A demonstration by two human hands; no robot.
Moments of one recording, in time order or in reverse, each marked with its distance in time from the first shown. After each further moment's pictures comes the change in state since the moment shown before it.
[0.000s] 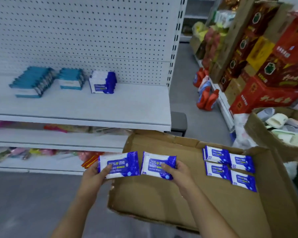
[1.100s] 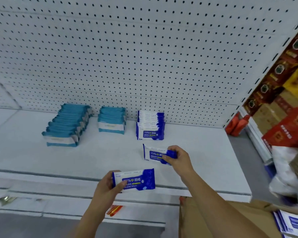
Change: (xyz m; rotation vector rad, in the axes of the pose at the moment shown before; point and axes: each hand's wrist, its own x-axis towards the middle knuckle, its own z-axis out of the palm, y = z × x) left_hand 0.292 0.119 -0.187 0.068 -0.072 0.027; right_hand 0.252 -0.199 0.307 -0.189 0.039 -0.331
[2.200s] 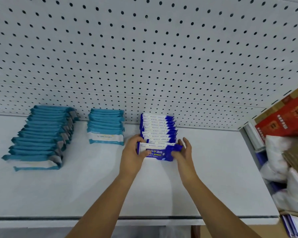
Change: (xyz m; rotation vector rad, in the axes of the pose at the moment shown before) left_hand 0.226 0.040 0.071 0.237 -0.082 0.348; right_hand 0.116 0.018 0.058 0.286 0.150 0.083
